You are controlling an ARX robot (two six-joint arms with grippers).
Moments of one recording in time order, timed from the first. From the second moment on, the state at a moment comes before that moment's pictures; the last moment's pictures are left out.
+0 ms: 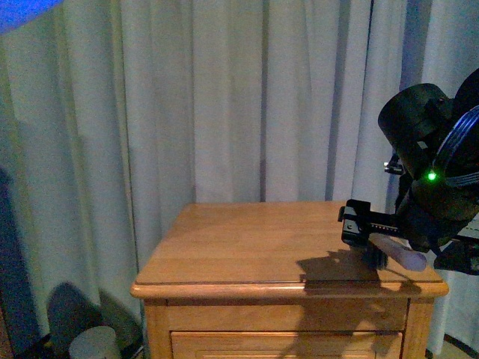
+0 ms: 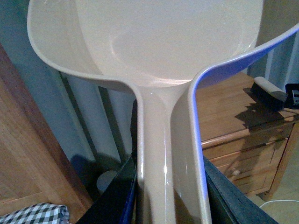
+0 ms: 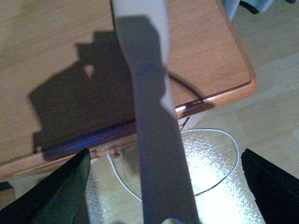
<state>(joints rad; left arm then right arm) 0.17 0.62 0.67 -0.07 0.47 0.21 0.17 1.94 1.44 -0.30 0.29 0.48</state>
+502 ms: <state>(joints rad) 0.17 0.62 0.67 -0.07 0.47 0.21 0.15 1.97 1.44 -0.26 0.30 0.46</state>
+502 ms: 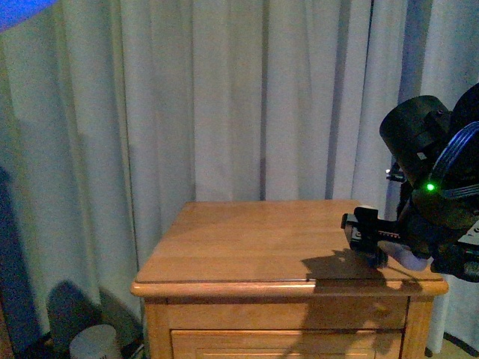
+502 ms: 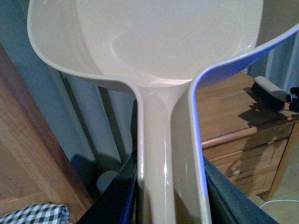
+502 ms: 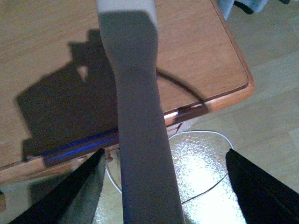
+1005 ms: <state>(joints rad) 0.17 0.62 0.67 -0.07 0.47 0.20 0.13 1.92 1.37 -0.15 0.28 0.39</state>
